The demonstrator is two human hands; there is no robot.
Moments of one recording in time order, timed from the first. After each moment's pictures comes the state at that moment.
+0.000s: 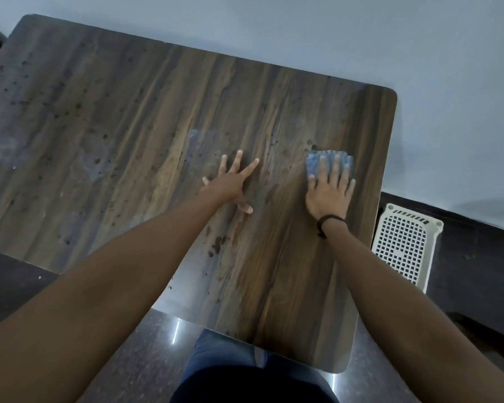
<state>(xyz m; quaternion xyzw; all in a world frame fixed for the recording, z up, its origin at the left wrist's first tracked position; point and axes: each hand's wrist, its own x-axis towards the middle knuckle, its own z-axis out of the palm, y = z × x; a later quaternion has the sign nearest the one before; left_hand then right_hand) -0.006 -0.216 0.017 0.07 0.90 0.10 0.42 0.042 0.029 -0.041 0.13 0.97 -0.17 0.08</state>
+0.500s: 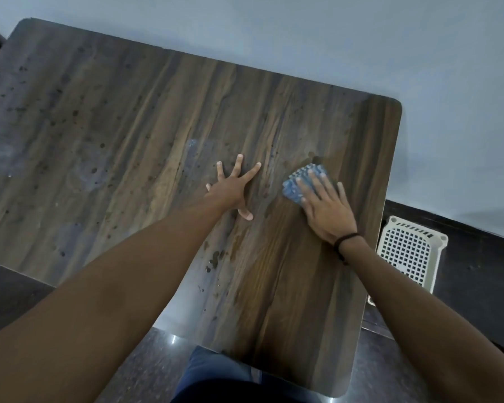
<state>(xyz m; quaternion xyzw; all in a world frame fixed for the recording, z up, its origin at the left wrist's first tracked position) -0.032 -0.208 0.007 0.06 0.90 0.09 0.42 0.040 0.053 -0.047 -0.09 0.99 -0.12 0.08</state>
